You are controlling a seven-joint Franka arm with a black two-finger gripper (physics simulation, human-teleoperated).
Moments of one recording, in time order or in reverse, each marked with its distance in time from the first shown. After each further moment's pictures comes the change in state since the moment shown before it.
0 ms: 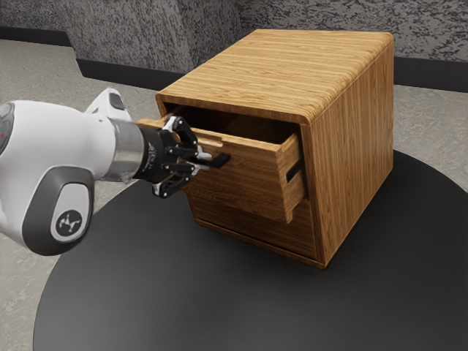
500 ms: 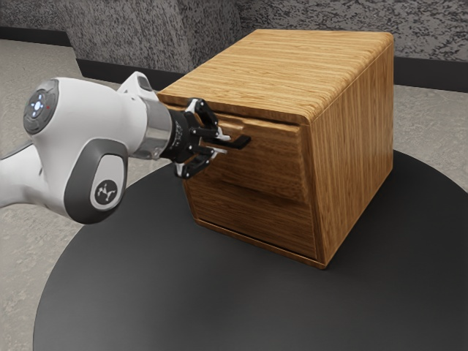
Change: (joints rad) arm 0.002 0.187 0.005 0.177 -0.002 0.003 -0.019
